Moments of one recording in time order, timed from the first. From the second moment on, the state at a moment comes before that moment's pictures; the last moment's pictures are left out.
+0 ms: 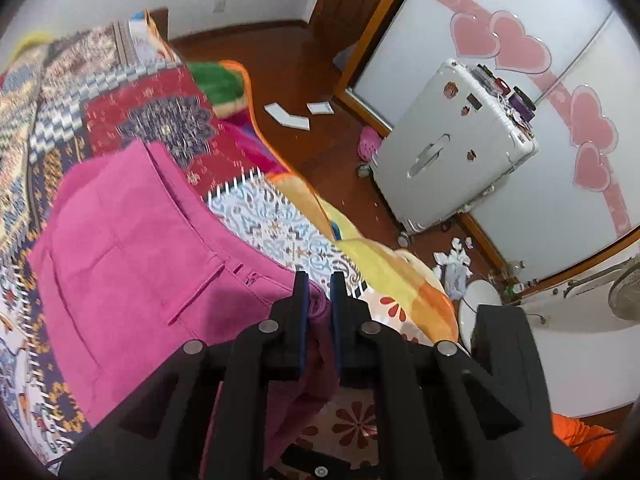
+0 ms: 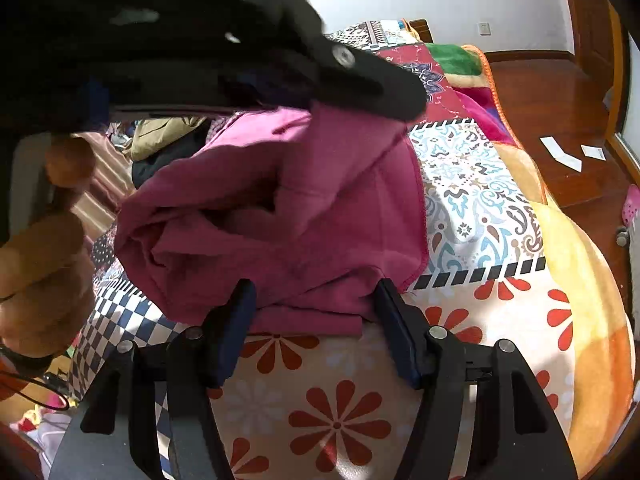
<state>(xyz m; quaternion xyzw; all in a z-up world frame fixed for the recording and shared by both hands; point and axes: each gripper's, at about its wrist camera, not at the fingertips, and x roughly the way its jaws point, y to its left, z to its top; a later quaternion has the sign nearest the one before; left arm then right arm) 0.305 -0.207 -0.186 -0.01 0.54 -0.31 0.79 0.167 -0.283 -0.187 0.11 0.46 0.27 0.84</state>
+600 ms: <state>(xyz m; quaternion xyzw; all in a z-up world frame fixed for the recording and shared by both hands) 0.294 -0.181 -0.124 0.01 0.46 -0.28 0.85 0.160 -0.298 -0.171 0.12 0.45 0.25 0.85</state>
